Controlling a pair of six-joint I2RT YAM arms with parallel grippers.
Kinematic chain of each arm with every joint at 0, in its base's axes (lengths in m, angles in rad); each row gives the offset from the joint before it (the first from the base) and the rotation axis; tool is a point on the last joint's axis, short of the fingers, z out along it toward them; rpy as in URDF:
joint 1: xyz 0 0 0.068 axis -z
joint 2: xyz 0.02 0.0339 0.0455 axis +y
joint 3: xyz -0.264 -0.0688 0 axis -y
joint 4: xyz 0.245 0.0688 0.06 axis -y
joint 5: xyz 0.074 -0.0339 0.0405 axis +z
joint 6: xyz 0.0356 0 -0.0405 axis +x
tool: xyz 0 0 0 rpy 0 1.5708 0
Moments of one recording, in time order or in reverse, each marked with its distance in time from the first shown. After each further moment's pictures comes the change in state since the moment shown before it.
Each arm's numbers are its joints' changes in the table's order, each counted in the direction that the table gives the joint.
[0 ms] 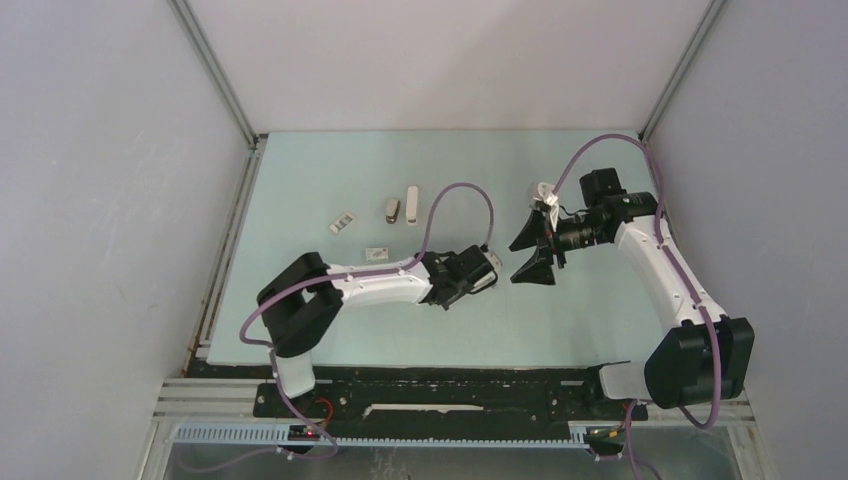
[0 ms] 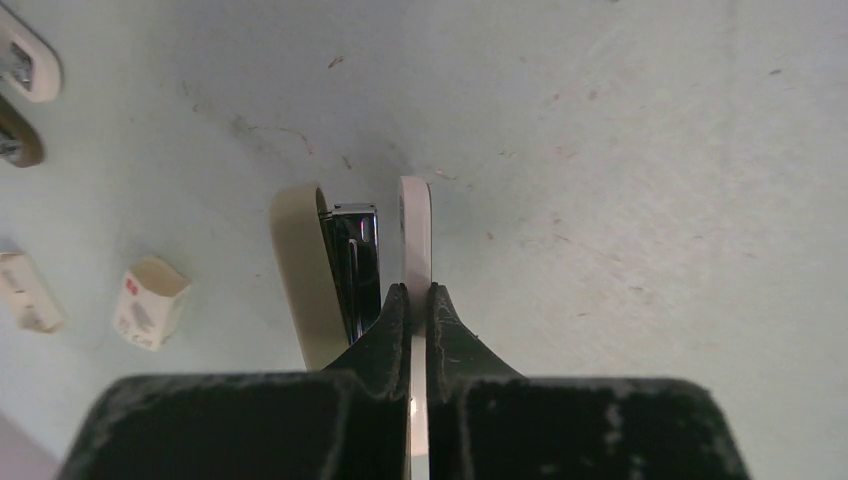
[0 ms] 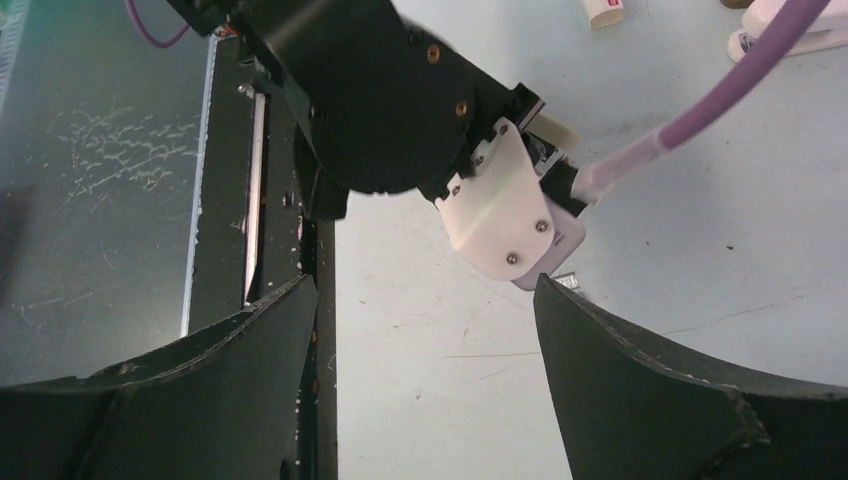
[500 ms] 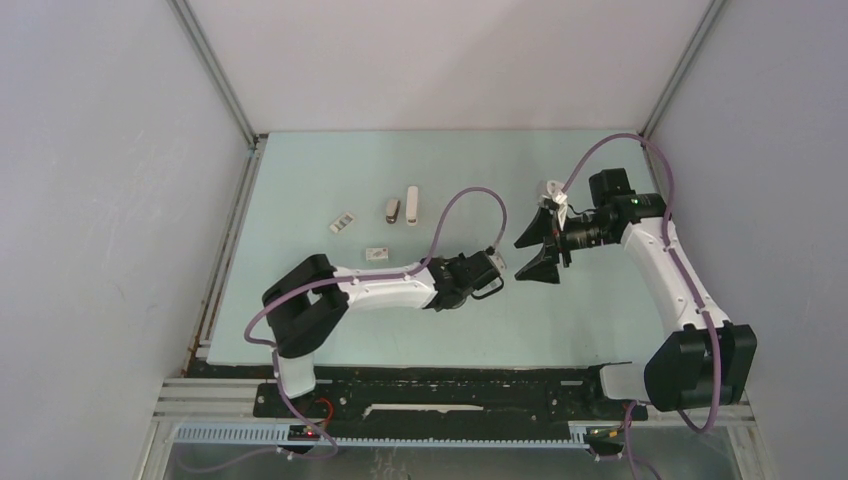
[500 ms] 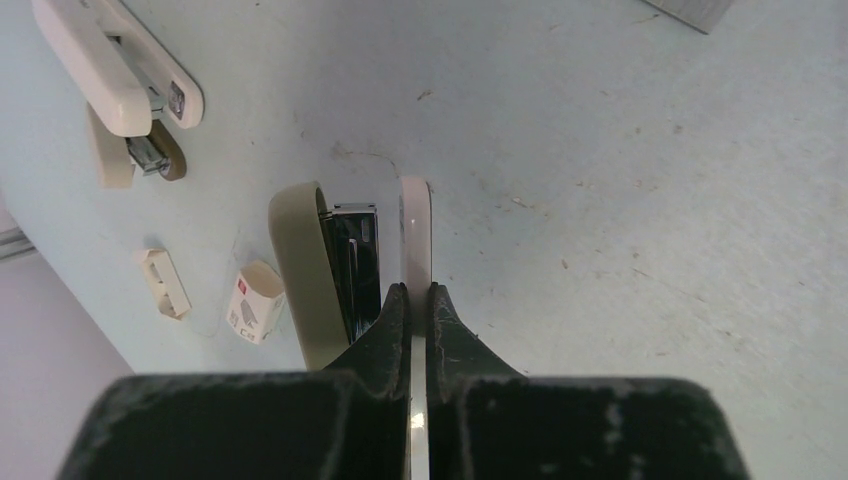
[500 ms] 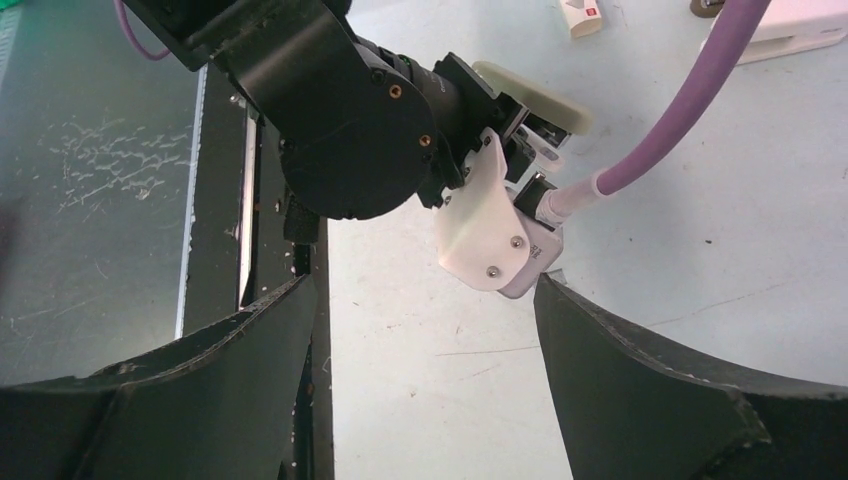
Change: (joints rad) left arm 0.048 0.032 -0.001 0.059 0.215 0.142; right arm 0.042 -0.014 0.000 -0.012 0.019 -0.017
